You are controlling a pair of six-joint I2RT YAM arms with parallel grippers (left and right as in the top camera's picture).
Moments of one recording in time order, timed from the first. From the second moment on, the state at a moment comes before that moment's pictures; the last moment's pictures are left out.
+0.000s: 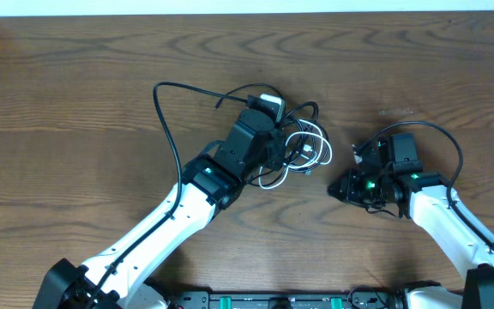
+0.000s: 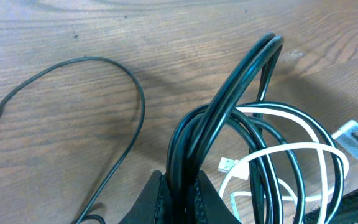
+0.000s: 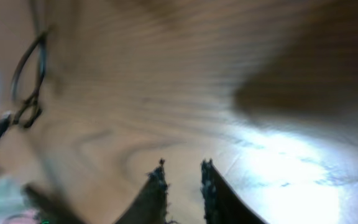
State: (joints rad) left arm -0.66 1.42 0.94 -0.21 -0.04 -0.33; right arm 0.15 1.40 0.64 -0.47 -0.60 0.40
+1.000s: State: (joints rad) left arm -0.66 1.42 0.94 -0.23 -0.04 -0.64; right arm 0.47 1.14 0.63 -0.27 -0.56 0.75
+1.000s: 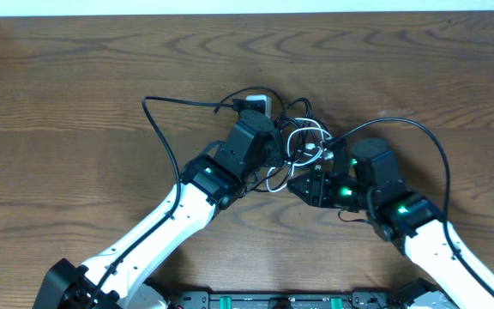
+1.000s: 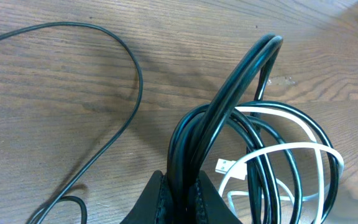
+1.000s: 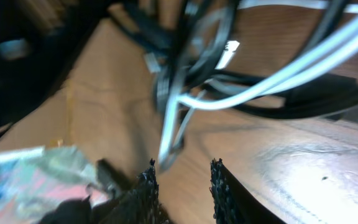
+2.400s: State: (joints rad) left arm -0.68 1.42 0.94 -0.27 -0.22 -0.48; right arm 0.31 1.06 0.64 -0.78 0.16 0.74
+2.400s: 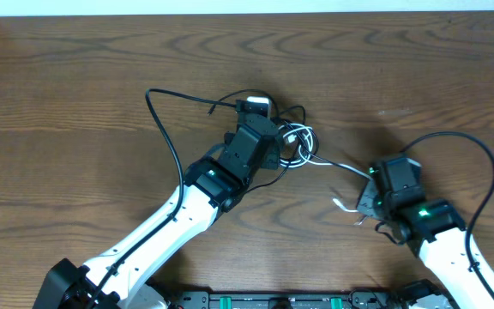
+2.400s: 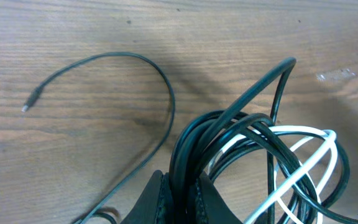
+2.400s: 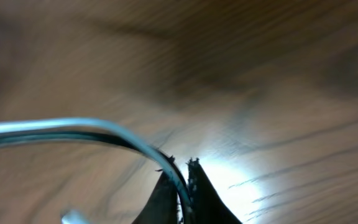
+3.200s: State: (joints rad) left arm -0.66 1.42 0.94 -0.21 0.09 -0.45; right arm 0.22 1.06 0.63 -0.40 -0.45 0.45
